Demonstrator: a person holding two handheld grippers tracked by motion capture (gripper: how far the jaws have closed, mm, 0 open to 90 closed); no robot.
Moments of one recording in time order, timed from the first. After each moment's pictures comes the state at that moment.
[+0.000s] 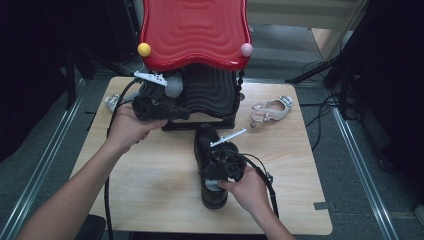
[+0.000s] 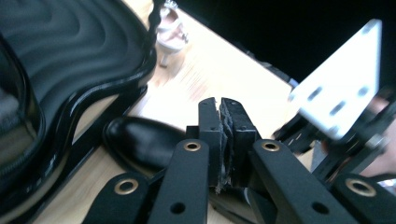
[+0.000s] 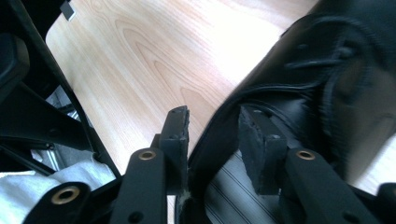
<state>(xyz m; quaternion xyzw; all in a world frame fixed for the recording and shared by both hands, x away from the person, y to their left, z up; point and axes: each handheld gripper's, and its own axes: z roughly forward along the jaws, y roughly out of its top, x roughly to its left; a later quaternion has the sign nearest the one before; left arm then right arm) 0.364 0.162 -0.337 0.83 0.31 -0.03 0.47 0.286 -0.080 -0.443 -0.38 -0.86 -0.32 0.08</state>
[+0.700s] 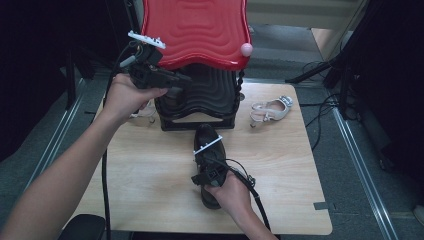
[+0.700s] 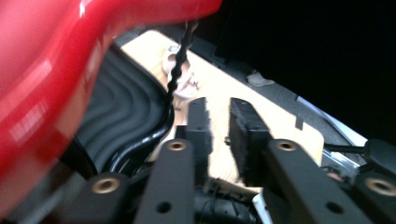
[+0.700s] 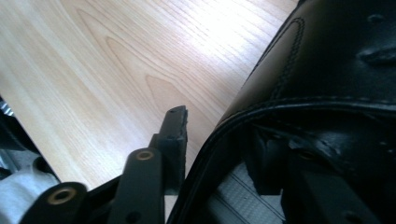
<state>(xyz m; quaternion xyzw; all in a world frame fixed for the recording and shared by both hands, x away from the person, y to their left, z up) 0.392 0.163 -0.269 0.82 0.30 0.01 0.49 0.284 -0.042 -0.478 -0.39 -0.89 -0.24 0.02</state>
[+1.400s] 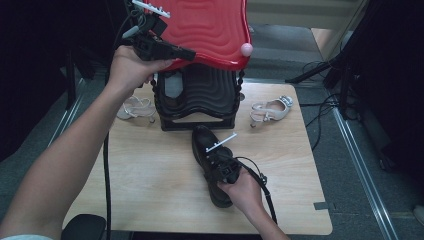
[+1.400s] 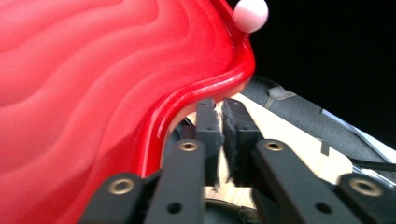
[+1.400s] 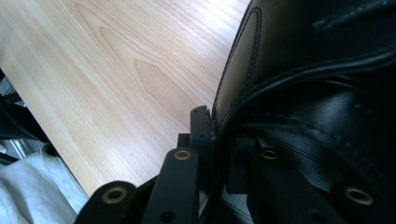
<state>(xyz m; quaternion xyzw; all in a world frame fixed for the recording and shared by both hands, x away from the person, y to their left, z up) 0.429 0.153 -0.231 0.82 0.31 0.06 0.48 0.292 -0.078 -0.473 -0.40 -0.88 -0.25 0.05</state>
